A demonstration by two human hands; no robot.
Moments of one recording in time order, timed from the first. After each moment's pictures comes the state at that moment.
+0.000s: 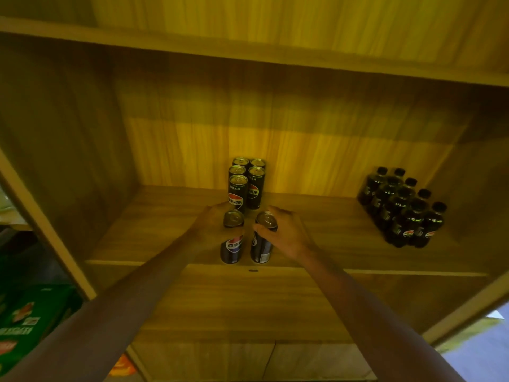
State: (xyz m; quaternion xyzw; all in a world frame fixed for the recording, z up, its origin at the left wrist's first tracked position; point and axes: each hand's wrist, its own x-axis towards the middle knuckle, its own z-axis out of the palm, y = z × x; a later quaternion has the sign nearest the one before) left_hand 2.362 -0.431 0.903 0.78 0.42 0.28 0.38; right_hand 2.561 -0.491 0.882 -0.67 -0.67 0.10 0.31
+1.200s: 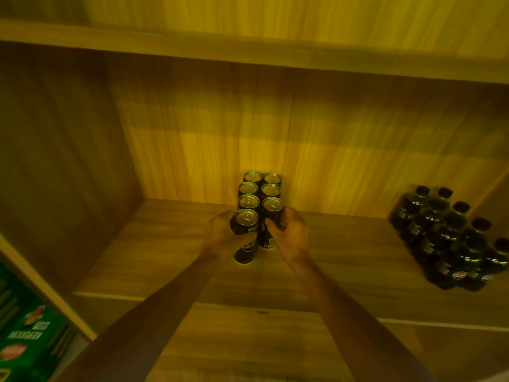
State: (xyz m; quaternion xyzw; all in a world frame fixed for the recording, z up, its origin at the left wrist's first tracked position) left_hand 2.407 -0.347 0.871 0.67 0.51 0.38 0.37; right_hand 2.577 -0.362 0.831 -0.68 -0.53 0.13 0.49
